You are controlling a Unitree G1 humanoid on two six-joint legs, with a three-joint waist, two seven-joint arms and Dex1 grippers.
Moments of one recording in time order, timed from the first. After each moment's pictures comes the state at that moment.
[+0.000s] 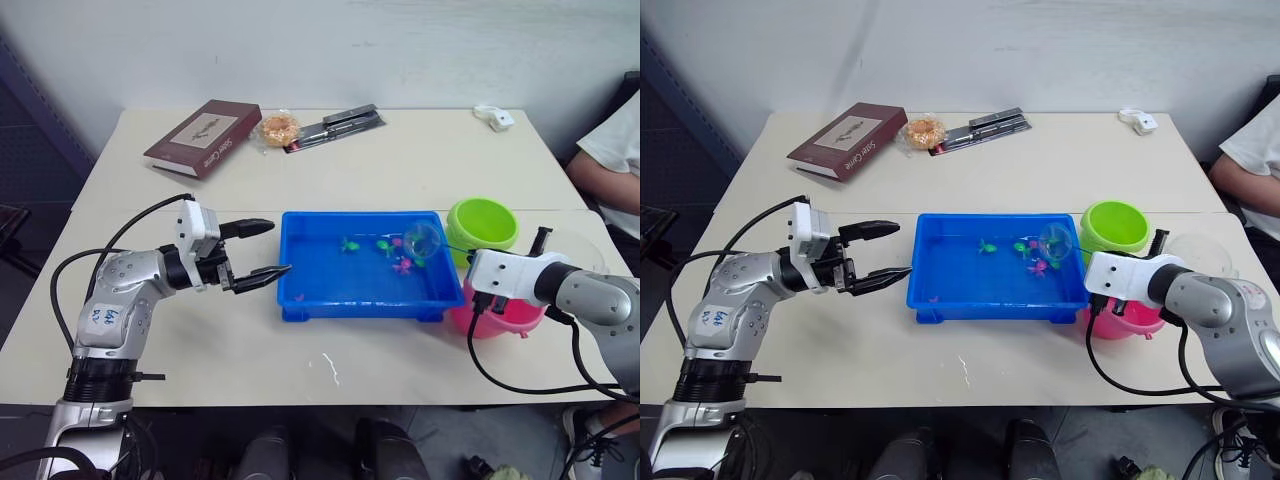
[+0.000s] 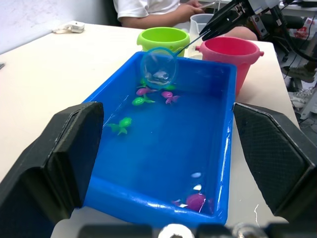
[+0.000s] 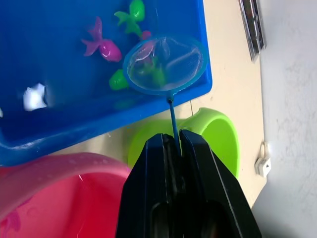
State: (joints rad) left arm -0.44 0.58 0.09 -0.01 -0.48 0.26 -1.04; right arm -0.17 -1.04 0.01 -0.32 -0.26 0.22 0.71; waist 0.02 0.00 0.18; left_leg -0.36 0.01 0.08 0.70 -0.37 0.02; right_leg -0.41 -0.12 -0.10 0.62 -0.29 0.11
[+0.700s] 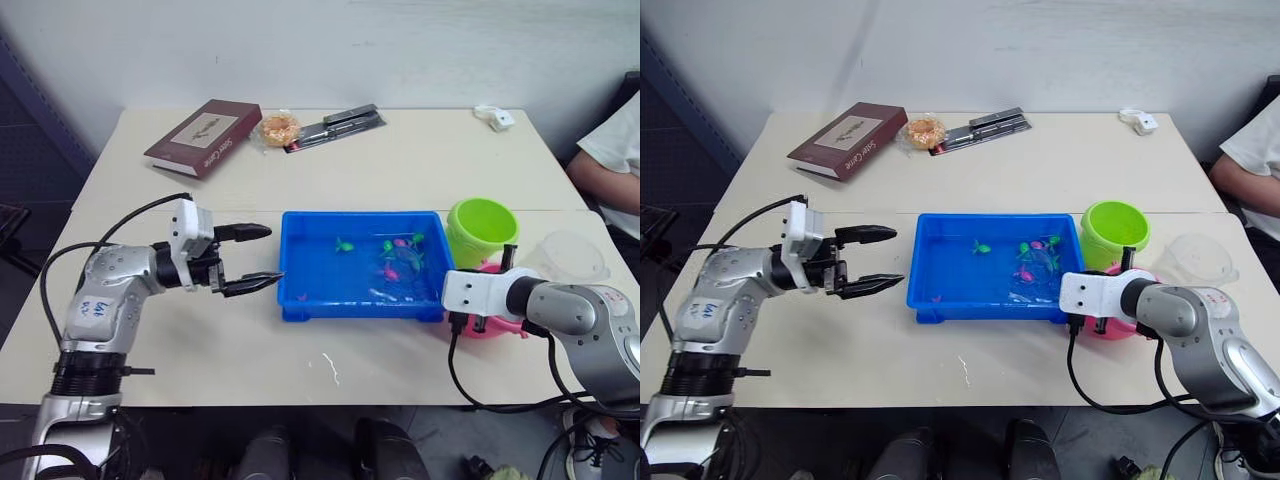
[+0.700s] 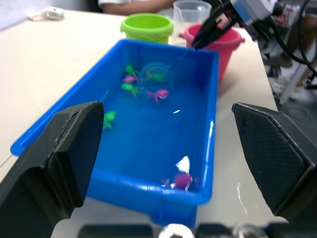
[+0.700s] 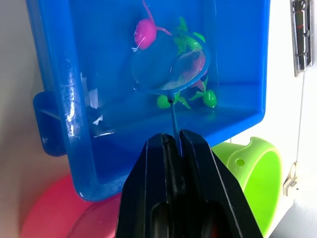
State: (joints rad) left arm -0.46 0.70 0.09 0.02 -0.50 0.29 -1.19; right arm -0.19 -0.99 0.11 -0.44 -0.33 0.33 0.84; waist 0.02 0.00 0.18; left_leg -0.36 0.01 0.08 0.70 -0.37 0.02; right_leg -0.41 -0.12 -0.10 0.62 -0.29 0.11
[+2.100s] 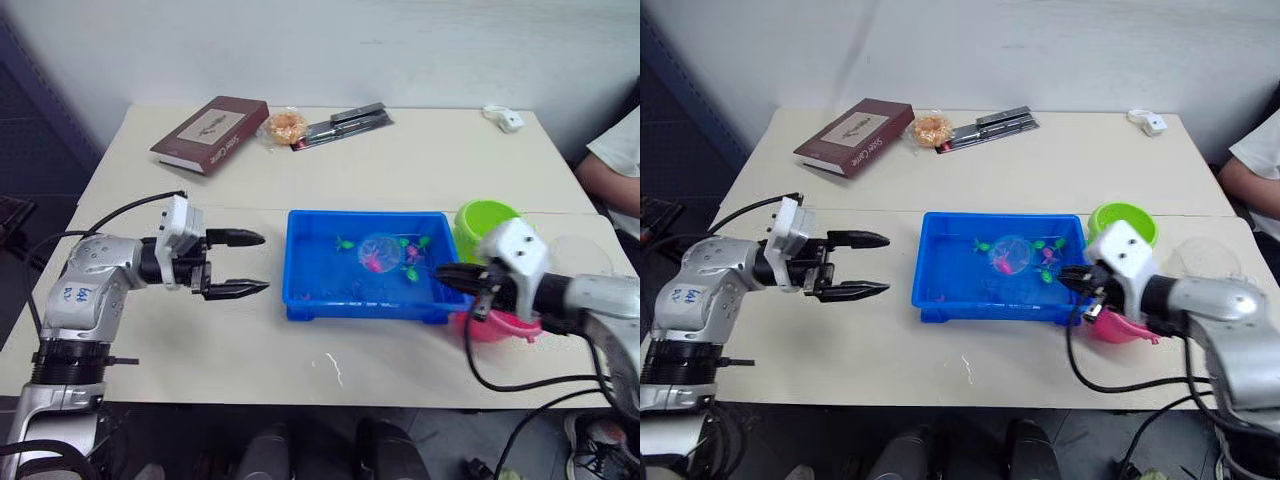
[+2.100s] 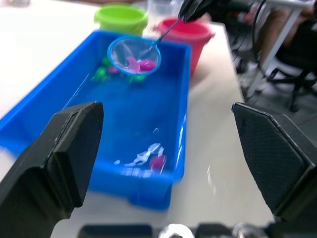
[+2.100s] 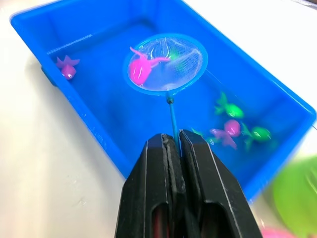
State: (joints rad) left arm -0.52 0.68 0.08 0.03 -0.55 0.40 -1.27; right arm -0.13 -0.79 -0.39 -0.64 0.37 0.91 0.96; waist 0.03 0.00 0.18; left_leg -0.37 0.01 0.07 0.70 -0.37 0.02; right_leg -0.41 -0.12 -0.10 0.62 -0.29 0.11
